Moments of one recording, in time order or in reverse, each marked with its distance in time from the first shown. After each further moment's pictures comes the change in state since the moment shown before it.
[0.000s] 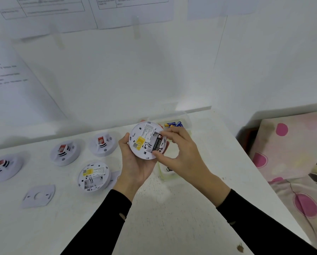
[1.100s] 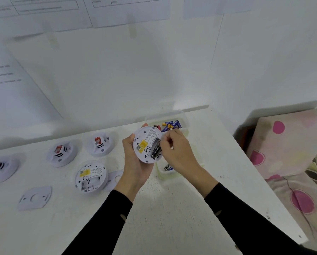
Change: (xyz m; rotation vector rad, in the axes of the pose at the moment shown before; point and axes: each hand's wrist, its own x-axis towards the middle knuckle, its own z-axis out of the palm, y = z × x) left_hand 0.005 -0.009 0.003 0.127 0.142 -0.018; right_hand 0.014 0.002 0.012 0.061 -0.026 0.343
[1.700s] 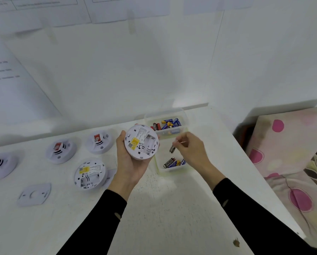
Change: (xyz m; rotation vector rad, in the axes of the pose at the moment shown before) left_hand -0.001 0.002 -0.017 -0.160 0.086 -0.013; right_hand 0.009 0.053 -0.020 0.083 0.052 0.275
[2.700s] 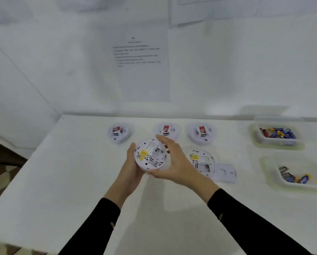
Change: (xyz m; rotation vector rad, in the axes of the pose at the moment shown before) left_hand -0.113 0.232 -0.210 0.513 0.253 0.118; right_hand -0.116 -0.120 0.298 -0.079 -0.706 -0.434
